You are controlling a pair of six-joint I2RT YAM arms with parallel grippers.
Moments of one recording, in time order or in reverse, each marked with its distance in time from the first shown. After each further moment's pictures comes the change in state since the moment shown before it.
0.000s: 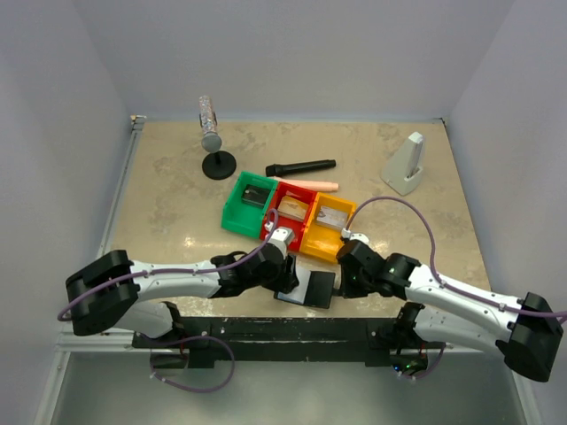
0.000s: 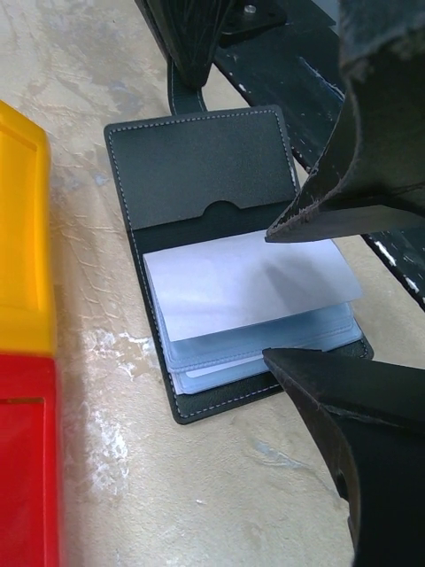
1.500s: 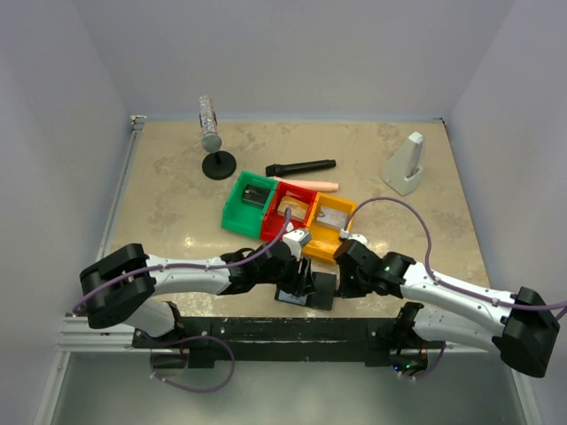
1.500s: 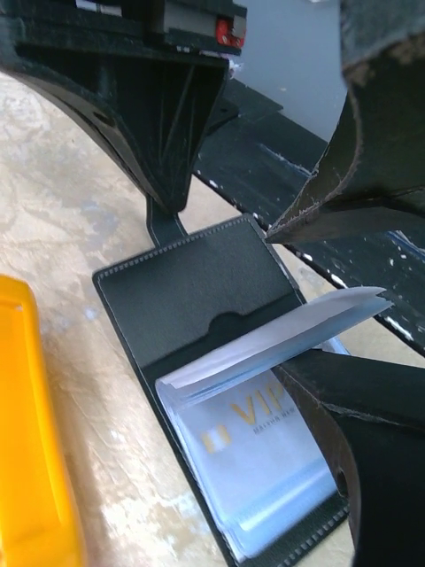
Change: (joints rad) left arm 0.001 0.080 0.032 0.157 0.221 0.029; right arm 0.000 0.056 0.000 0.019 0.002 0.012
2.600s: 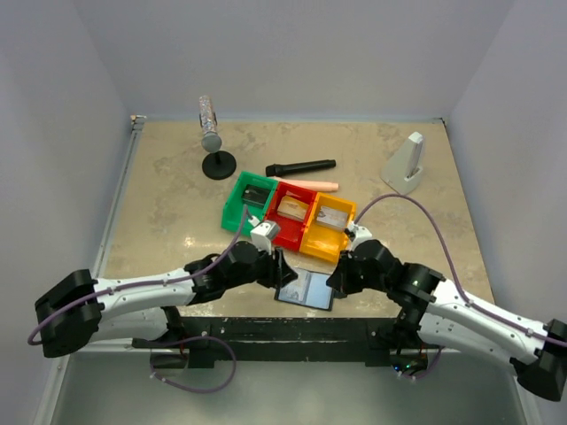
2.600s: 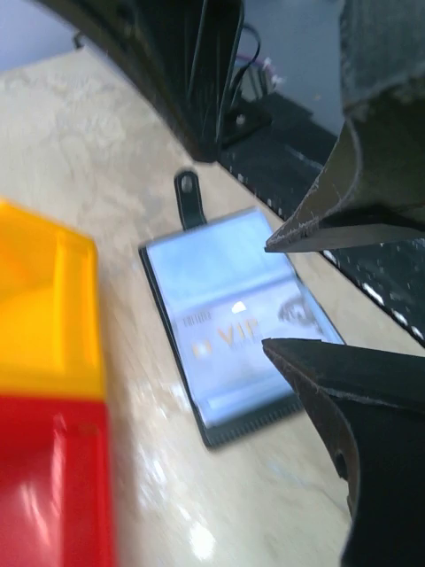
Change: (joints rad) left arm 0.041 -0.293 -0.126 0.007 -0.107 -0.014; right arm 0.003 -0.323 -0.042 0.130 -0.070 -0.024
